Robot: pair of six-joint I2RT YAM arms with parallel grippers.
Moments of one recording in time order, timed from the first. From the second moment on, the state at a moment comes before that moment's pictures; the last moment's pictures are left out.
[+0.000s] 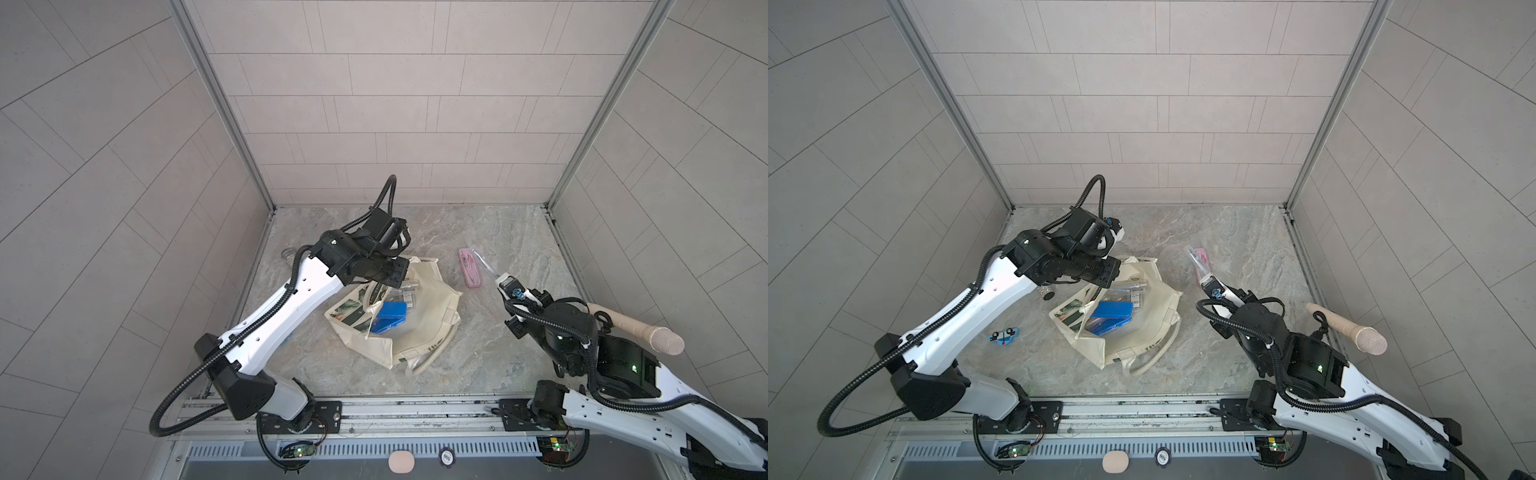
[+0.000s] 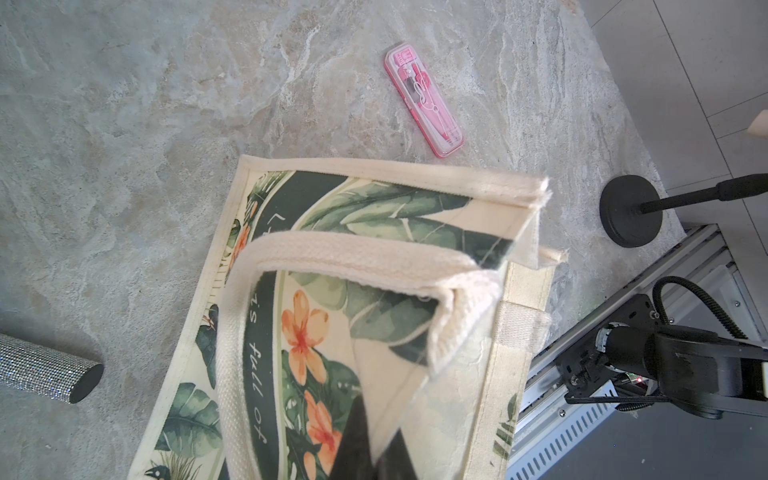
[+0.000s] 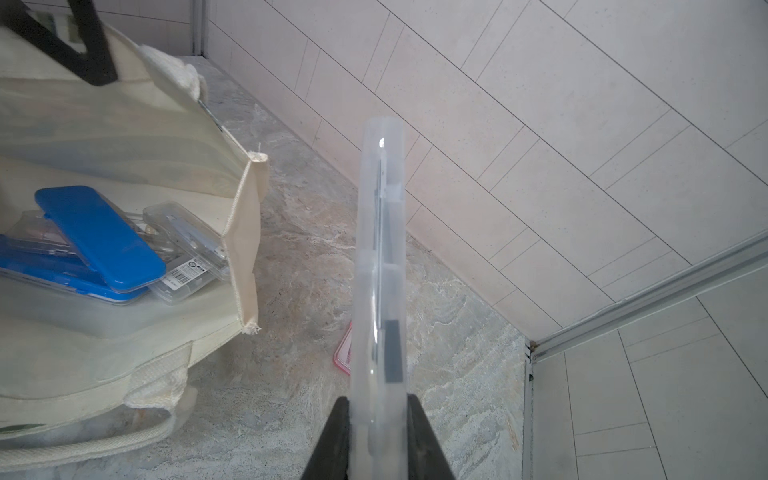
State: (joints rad) left arm -0.74 1.47 1.67 -1.18 0.06 -0.31; right arm 0.98 0.60 0.89 -0.73 0.67 -0.22
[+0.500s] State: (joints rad) left arm -0.74 1.47 1.67 -1.18 0.07 -0.31; right arm 0.61 0.60 0.78 -0.72 0.45 -0.10
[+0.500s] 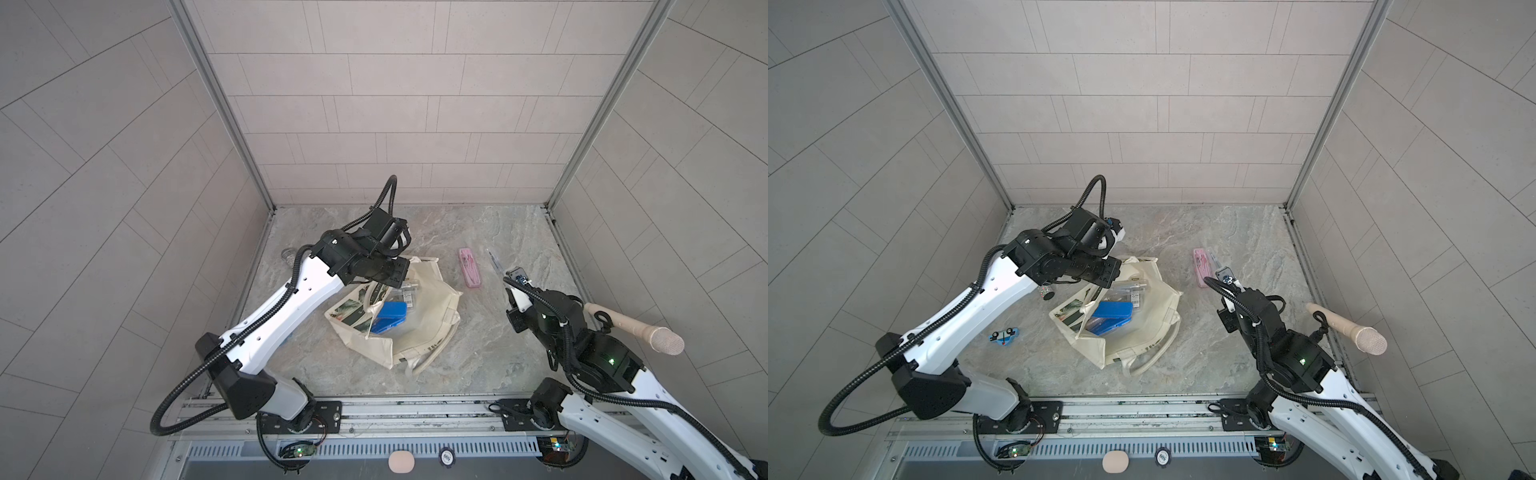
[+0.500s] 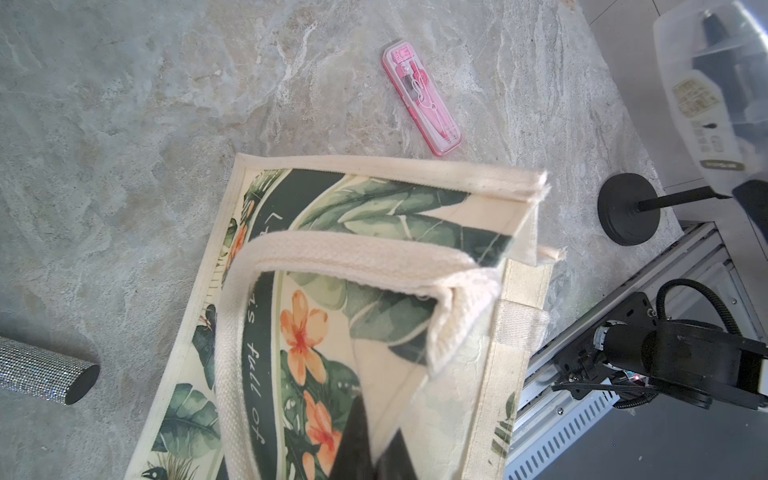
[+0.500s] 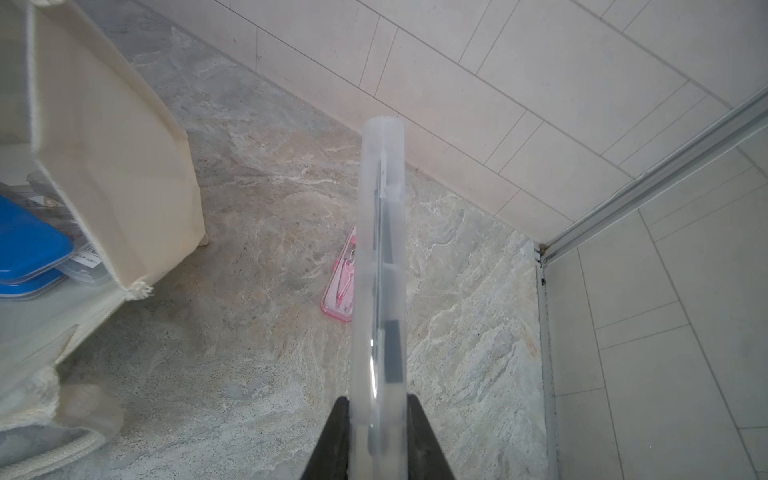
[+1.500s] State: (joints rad) left arm -0.74 1.48 1.67 -1.18 0.07 -0.32; right arm 0.09 1.21 0.80 -0.42 0.01 0.19
